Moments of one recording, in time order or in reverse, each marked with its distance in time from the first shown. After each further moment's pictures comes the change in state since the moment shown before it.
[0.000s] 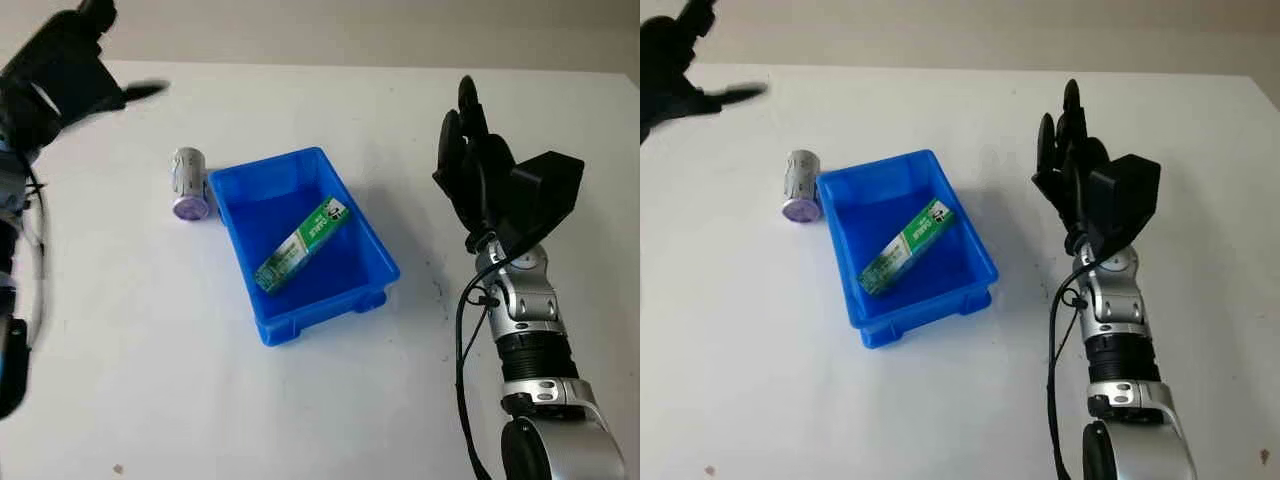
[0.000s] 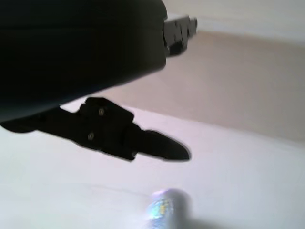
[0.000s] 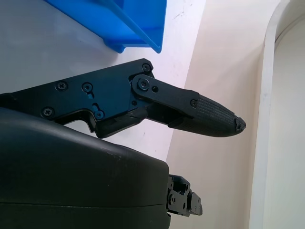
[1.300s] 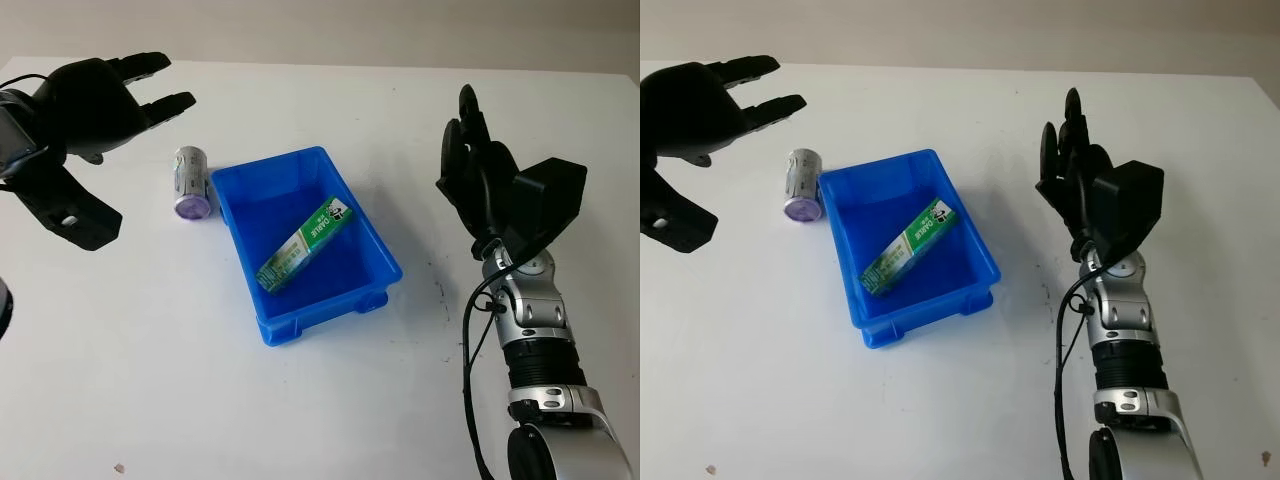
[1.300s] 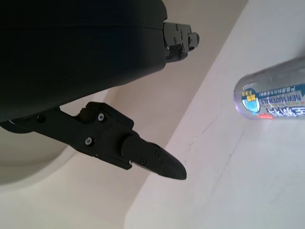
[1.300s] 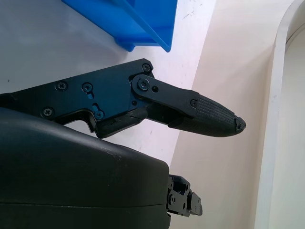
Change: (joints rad) left arm -0.309 -0.029 -0.721 0.374 0.784 -0.080 0.687; right arm 0.033 -0.032 -0.004 -0.064 -0.004 0.054 0.020
